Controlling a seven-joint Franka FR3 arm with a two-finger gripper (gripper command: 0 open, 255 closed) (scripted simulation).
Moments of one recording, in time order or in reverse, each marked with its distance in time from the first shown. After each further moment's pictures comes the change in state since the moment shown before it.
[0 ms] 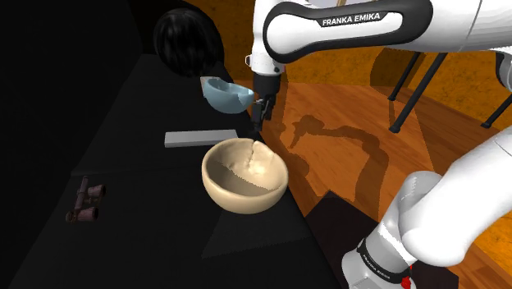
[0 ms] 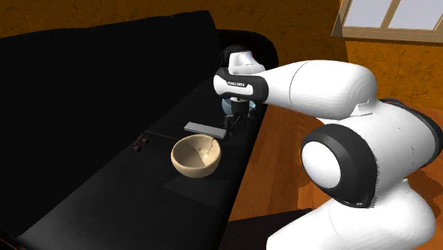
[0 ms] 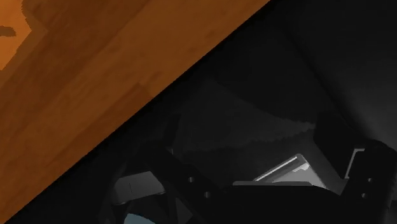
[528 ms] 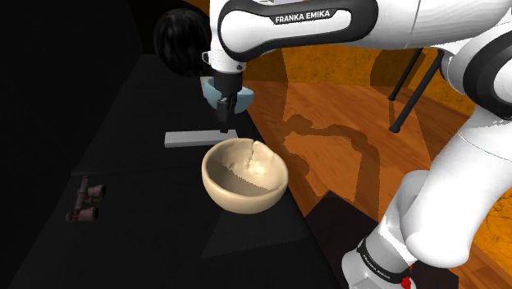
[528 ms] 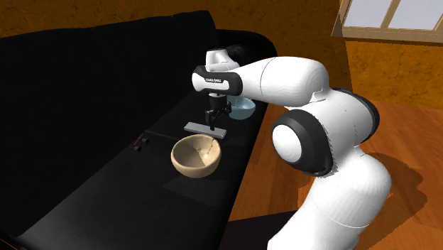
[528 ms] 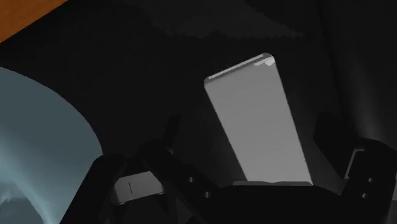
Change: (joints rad) arm 0.066 0.238 0.056 0.249 0.005 0.033 -0.142
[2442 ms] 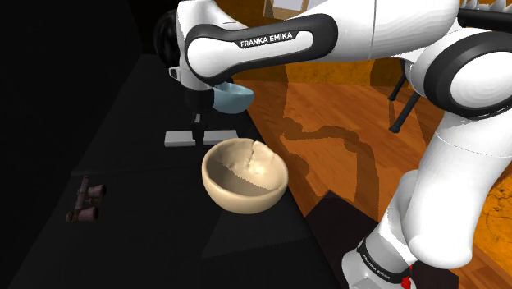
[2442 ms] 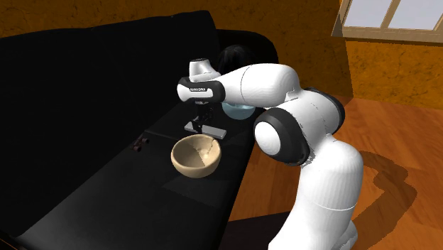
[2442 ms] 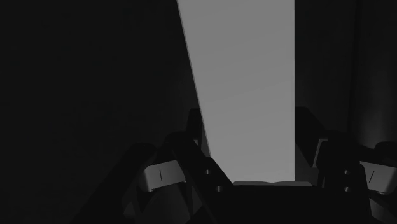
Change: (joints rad) arm 0.050 0.163 0.051 0.096 -0.013 0.101 -0.098
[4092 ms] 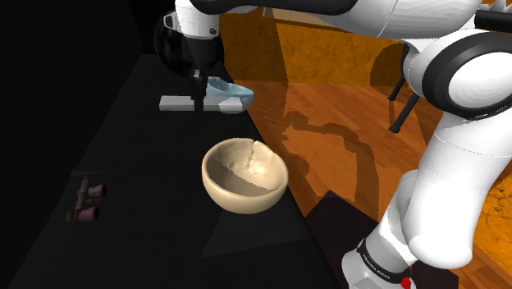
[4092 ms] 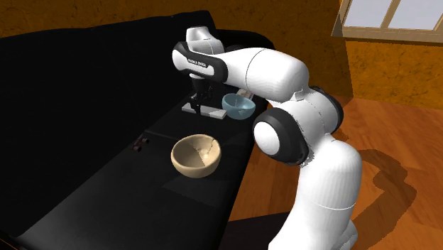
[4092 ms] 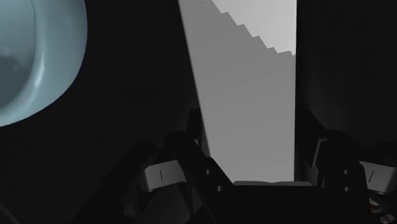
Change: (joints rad) arm 0.003 0.008 0.002 0.300 0.000 -0.294 0.000
